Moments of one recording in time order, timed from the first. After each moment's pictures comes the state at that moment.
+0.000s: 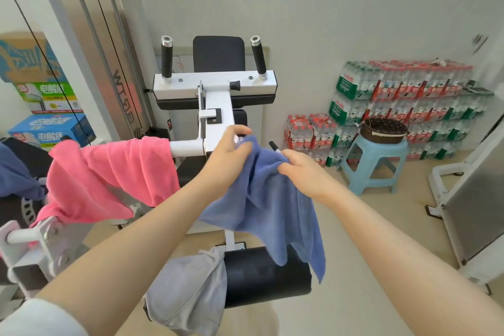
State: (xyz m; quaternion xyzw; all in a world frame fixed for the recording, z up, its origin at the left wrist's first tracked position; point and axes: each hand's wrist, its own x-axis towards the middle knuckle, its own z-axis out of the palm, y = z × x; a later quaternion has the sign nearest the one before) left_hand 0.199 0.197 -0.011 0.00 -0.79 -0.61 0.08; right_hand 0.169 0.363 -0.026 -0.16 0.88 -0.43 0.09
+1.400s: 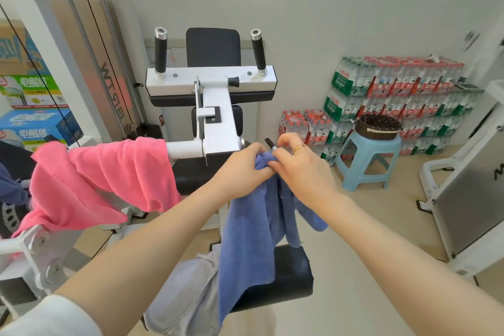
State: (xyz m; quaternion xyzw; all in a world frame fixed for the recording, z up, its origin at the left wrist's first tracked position) left_hand 0.175 0.194 -0.028 -0.09 -0.91 -0.39 0.03; right_hand 0.167 0.343 -0.031 -0.26 0.93 -0.16 -0.22
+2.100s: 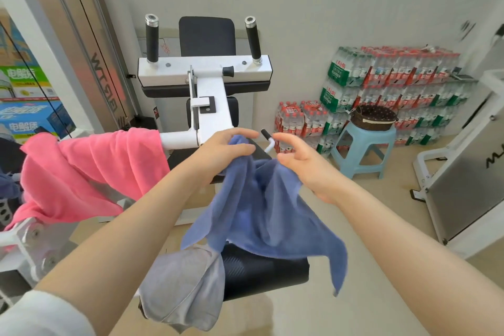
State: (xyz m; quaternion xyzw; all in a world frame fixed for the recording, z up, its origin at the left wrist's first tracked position) left_hand 0.174 0.169 -0.020 -0.03 -0.81 -0.59 -0.03; right_hand 0.164 0.360 -0.039 -0.15 0.80 -0.57 0.12
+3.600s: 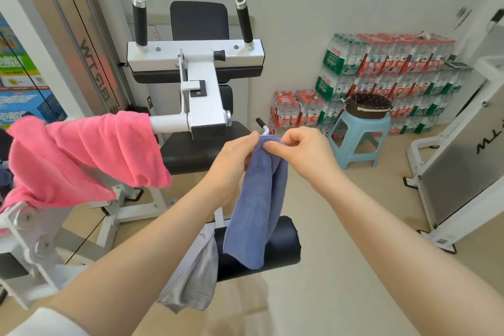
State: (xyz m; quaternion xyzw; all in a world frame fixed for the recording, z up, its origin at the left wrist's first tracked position) left_hand 0.218 0.224 -0.049 -0.07 -0.69 -0.72 -0.02; right_hand 0.197 0.363 -0.030 -0.09 0.87 -0.47 -0.08
